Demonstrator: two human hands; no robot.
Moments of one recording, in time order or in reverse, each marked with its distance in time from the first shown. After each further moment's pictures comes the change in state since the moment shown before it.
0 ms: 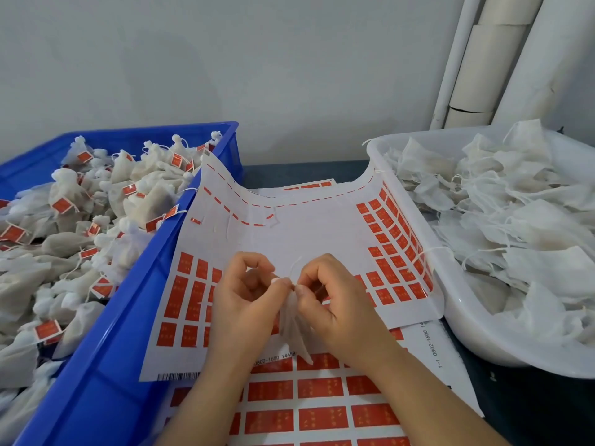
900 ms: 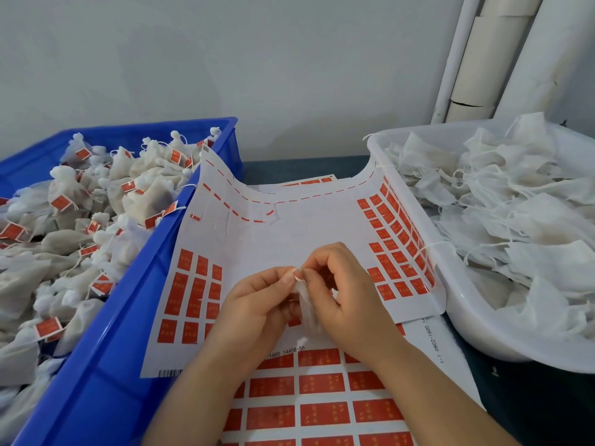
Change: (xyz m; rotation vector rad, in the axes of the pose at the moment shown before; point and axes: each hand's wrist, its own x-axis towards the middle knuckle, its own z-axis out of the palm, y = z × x) left_hand 0.003 0.010 -0.004 -0.491 -0.396 -0.381; right_hand 0.003 -0.003 -0.006 0.002 0.109 -0.042
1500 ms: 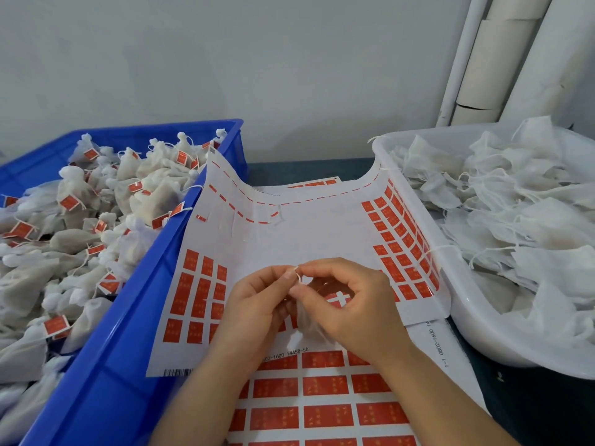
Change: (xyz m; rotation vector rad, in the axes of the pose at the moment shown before) left_hand 0.003 -0.006 -0.001 0.087 0.188 0.036; right_hand -0.002 -0.003 -0.003 0.033 0.063 0.027
